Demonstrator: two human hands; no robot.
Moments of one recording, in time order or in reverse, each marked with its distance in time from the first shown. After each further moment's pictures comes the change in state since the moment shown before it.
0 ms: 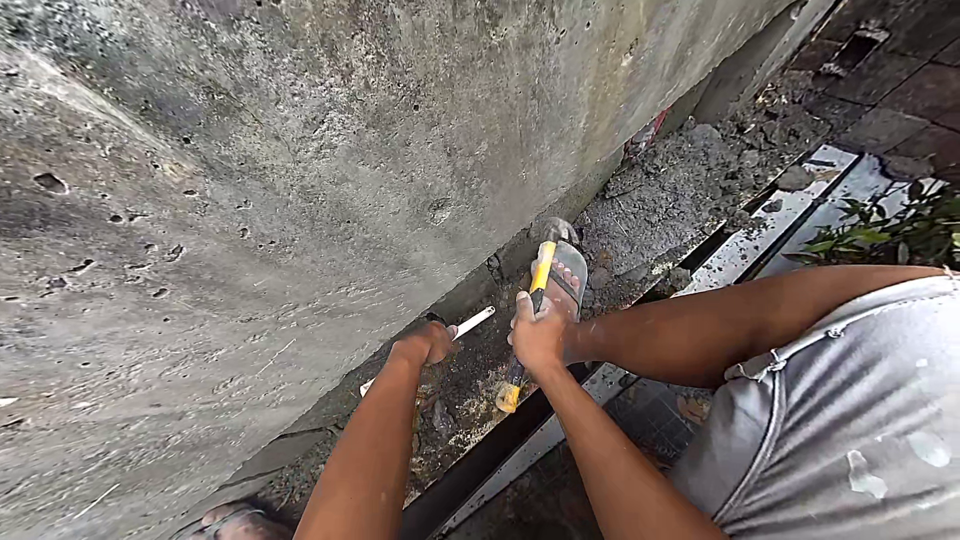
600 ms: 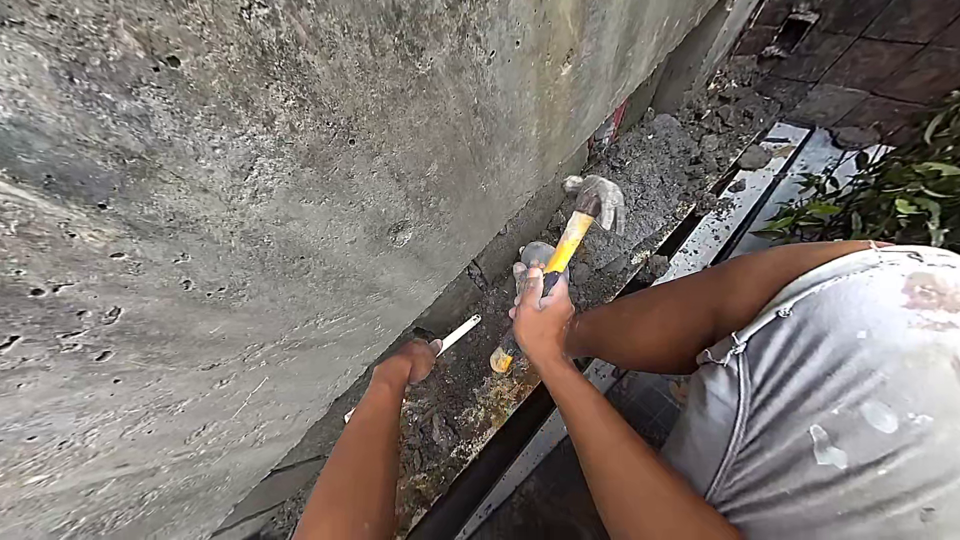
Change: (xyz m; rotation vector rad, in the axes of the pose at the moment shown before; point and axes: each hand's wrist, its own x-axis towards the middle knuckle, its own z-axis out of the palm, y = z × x) left_hand 0.011 -0.011 0.004 -0.054 -0.026 -0.040; right_hand 0.019 -0.023 -0.016 0.144 0.283 -0.221
